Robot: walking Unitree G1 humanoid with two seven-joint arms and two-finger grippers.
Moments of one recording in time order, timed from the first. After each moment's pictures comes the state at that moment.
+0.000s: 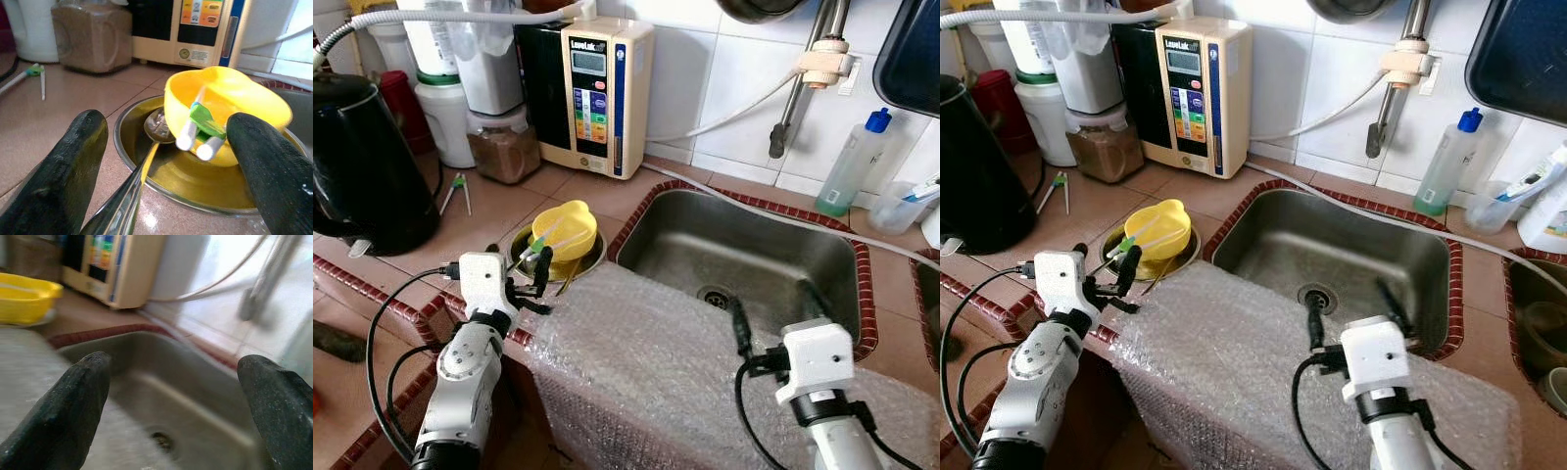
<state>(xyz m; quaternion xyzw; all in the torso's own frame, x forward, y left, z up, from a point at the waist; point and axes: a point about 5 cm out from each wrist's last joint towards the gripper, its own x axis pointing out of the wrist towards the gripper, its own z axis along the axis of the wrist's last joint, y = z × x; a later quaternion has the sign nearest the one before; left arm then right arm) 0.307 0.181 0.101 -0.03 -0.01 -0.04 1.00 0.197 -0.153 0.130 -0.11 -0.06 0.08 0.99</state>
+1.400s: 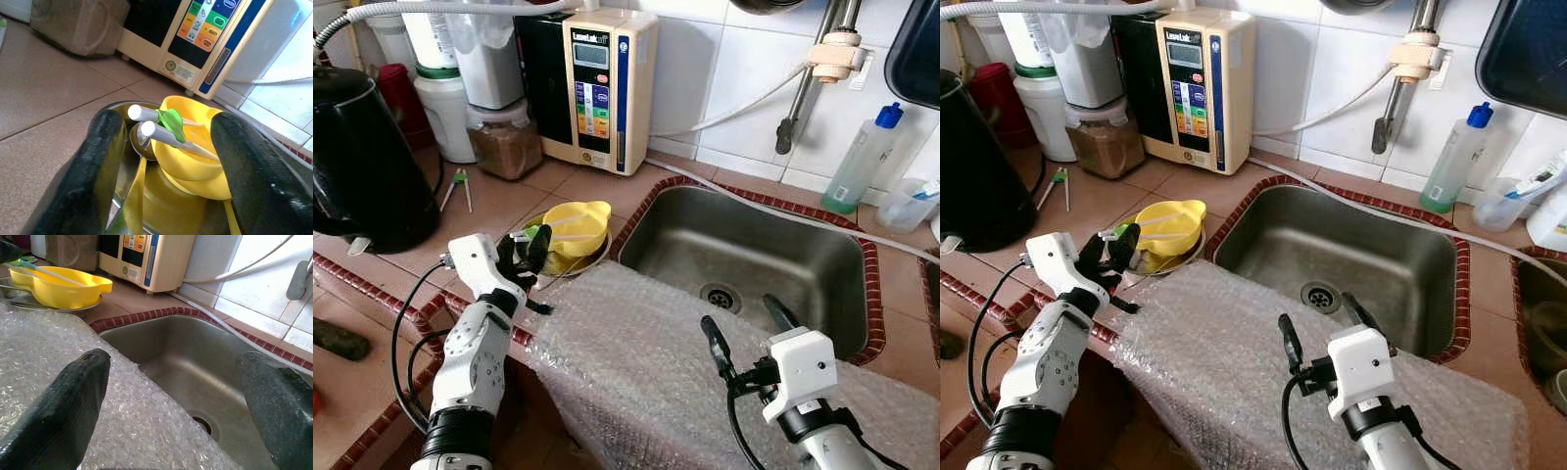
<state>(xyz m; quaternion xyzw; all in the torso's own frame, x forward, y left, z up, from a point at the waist) 0.326 0.176 0.110 -0.21 -0.01 -0.07 0.98 0.190 -0.147 0.127 -0.09 -0.03 0.13 0.99</state>
